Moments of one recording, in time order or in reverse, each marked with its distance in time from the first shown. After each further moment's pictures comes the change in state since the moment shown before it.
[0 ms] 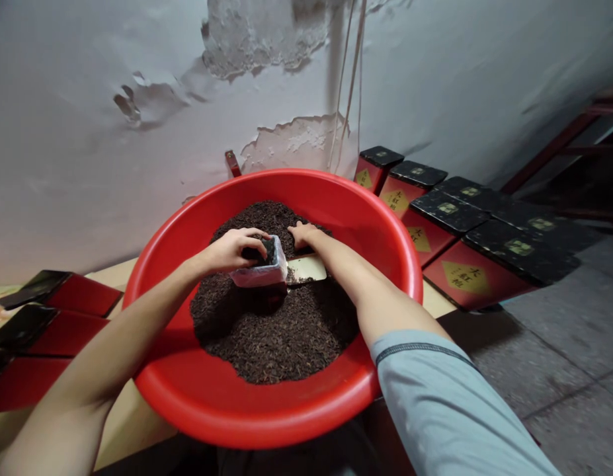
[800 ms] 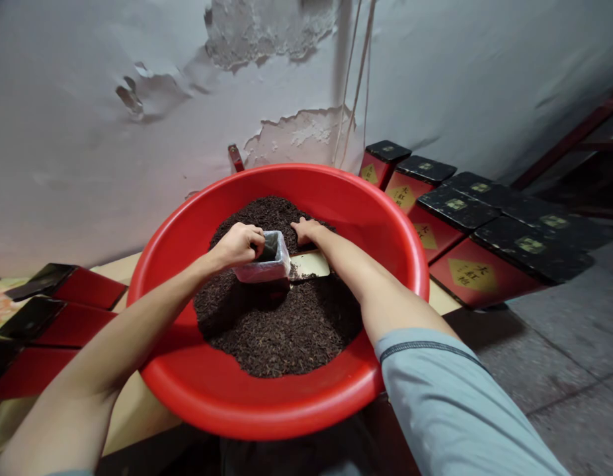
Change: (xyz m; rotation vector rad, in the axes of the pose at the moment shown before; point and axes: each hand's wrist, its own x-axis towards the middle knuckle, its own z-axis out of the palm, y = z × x) left_hand 0.009 0.005 0.014 0.072 0.105 -0.070; right_hand 0.004 0.001 0.004 0.001 0.012 0.011
